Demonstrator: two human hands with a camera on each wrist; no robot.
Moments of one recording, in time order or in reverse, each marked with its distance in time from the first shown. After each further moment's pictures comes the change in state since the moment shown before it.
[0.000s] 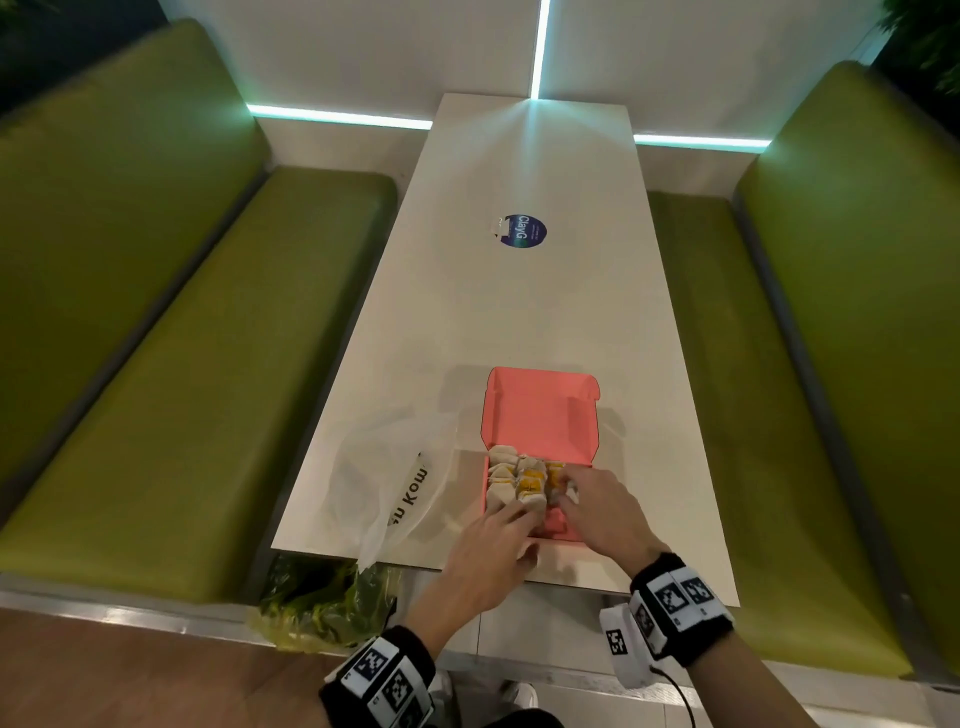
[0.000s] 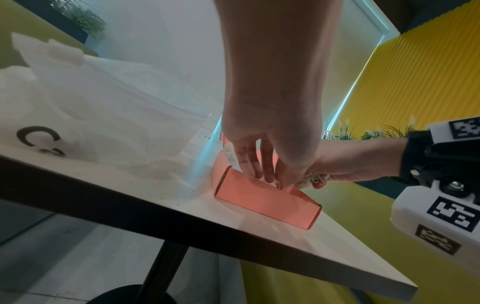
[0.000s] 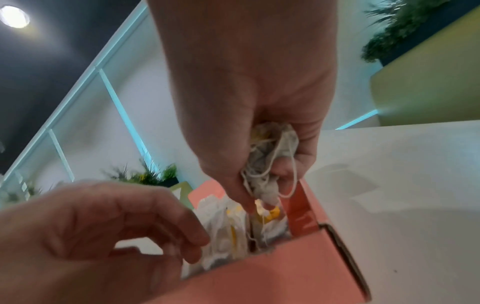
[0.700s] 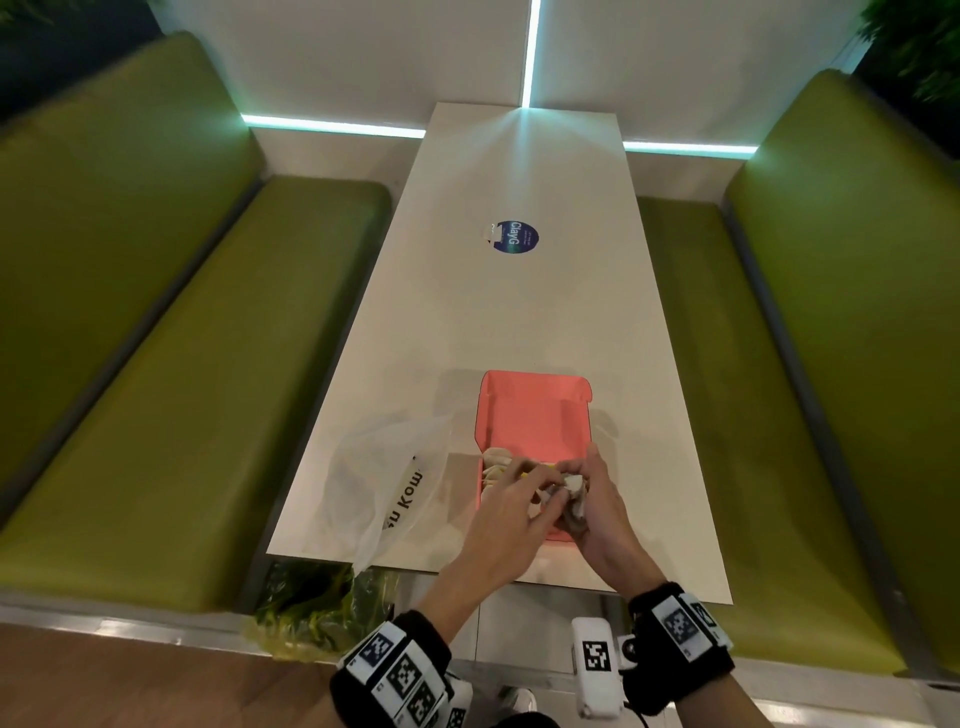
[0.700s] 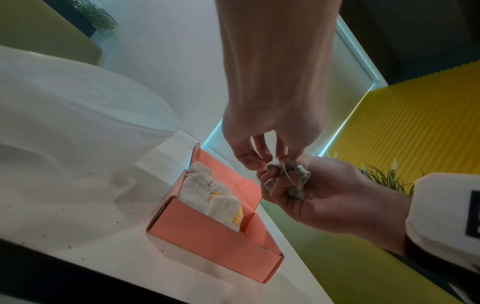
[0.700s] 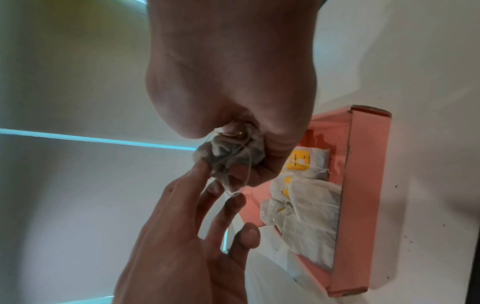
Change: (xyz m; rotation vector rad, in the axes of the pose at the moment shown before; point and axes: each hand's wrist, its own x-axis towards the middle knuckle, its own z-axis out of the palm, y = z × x) left_hand 0.025 0.032 -0.025 -0.494 0.327 -0.054; right_hand -0.024 -0.031 -0.012 1.474 0.032 0.395
